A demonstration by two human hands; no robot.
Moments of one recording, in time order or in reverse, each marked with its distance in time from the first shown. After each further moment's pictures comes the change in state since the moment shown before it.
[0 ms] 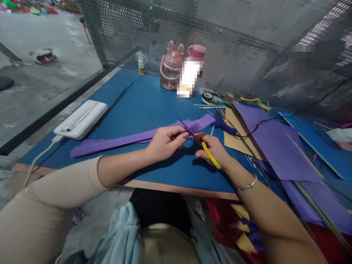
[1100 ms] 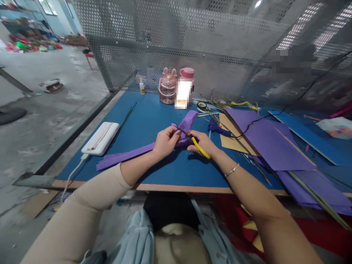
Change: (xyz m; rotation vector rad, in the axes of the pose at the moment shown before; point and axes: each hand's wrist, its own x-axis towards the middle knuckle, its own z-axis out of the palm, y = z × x) left_hand 0.018 -0.023 -0.014 0.050 0.159 -0.071; right_hand 0.040 0.002 0.011 -0.098 0.016 0.046
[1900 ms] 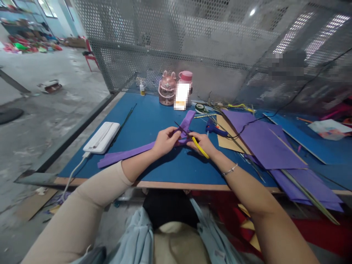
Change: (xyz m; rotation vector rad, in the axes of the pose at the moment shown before) left_hand 0.001 0.000 0.001 -0.159 -0.078 -0.093; right_hand -0.011 0.001 0.004 0.013 0.117 0.041
